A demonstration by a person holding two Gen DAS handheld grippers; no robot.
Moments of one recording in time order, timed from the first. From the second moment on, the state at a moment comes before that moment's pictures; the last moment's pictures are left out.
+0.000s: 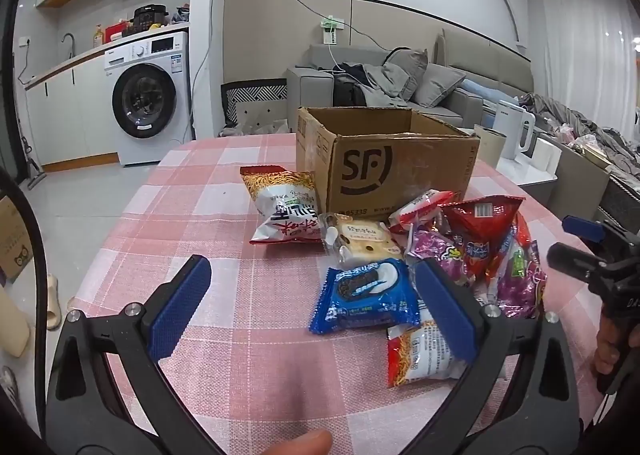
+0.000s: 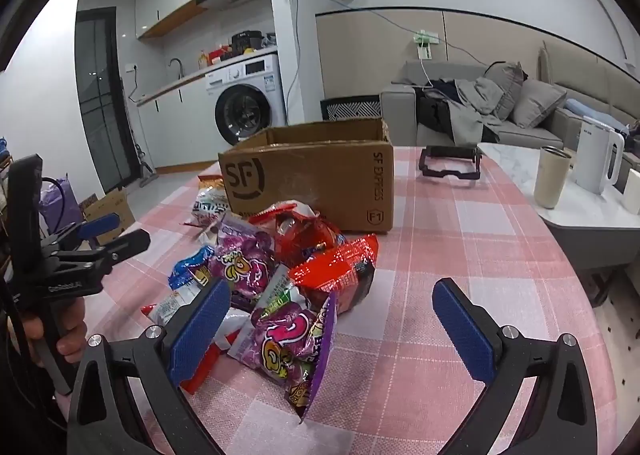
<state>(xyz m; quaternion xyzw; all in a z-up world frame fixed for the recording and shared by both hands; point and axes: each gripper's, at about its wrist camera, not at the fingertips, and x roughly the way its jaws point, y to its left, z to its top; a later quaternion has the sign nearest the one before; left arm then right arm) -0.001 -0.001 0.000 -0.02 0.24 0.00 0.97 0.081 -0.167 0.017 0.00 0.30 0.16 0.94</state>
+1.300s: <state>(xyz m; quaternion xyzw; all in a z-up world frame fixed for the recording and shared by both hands) 0.018 -0.064 -0.032 0.01 0.38 -0.17 0.91 0.116 -0.164 -0.022 0.05 0.43 0.18 0.88</state>
